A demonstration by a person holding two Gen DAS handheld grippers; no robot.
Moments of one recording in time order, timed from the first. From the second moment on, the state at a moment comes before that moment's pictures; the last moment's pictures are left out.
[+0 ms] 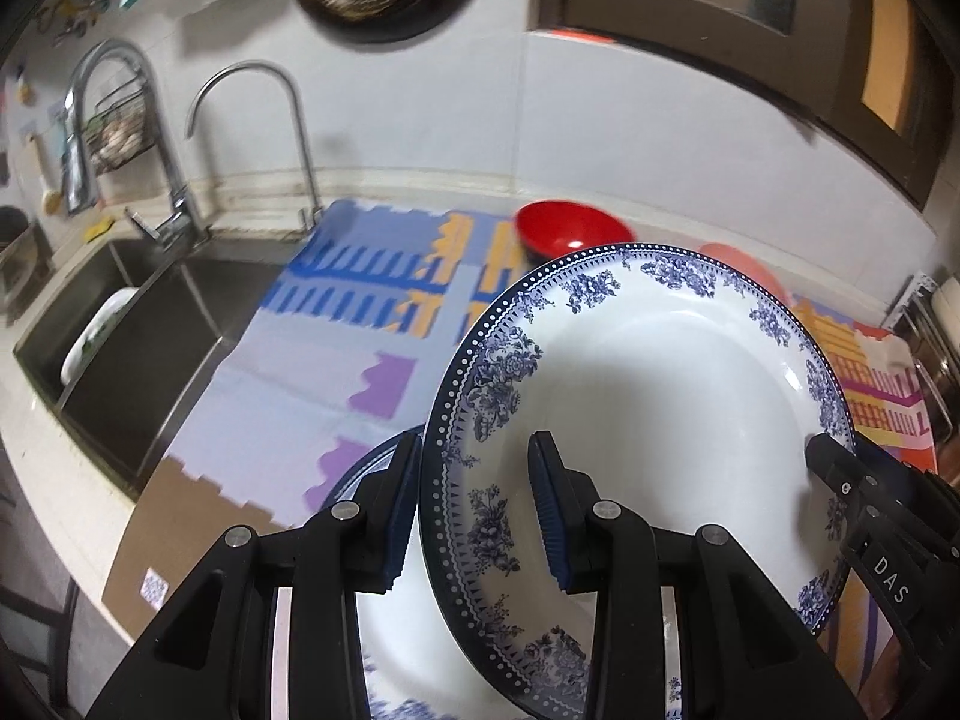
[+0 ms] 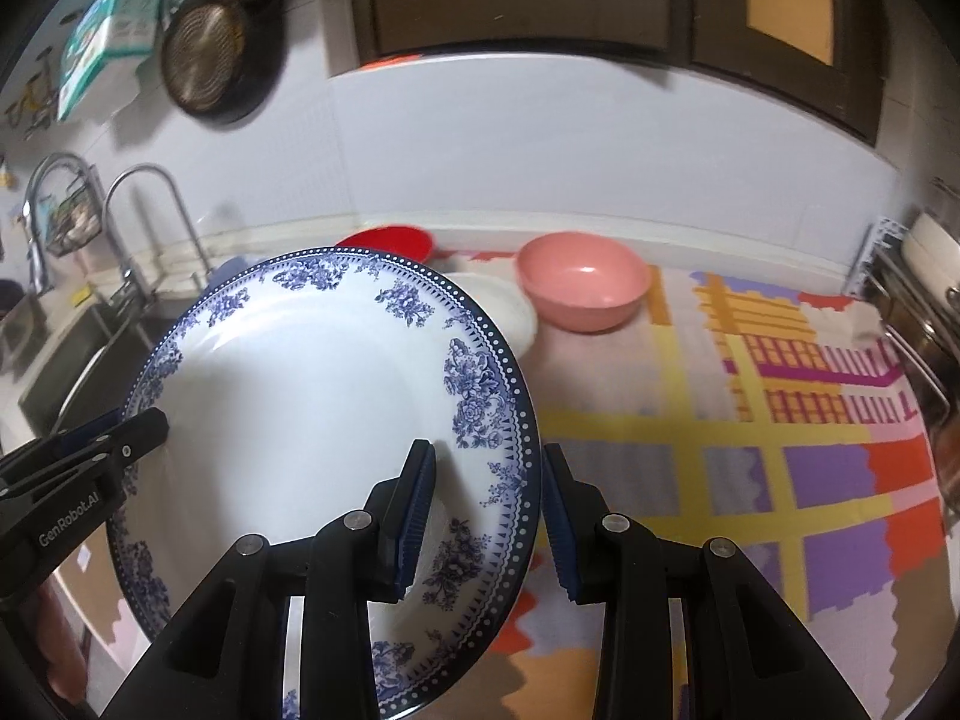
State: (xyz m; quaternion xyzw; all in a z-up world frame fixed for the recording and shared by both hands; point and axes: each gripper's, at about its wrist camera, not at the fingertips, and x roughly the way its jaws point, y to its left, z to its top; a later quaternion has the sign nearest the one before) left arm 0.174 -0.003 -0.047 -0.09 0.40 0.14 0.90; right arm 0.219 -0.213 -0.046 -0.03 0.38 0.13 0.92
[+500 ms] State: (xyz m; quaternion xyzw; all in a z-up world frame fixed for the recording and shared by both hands) left arm 0.136 0.042 -0.094 -0.11 0.45 0.19 0.87; right arm 0.206 -0.157 -0.087 -0.08 0.43 0.19 0.88
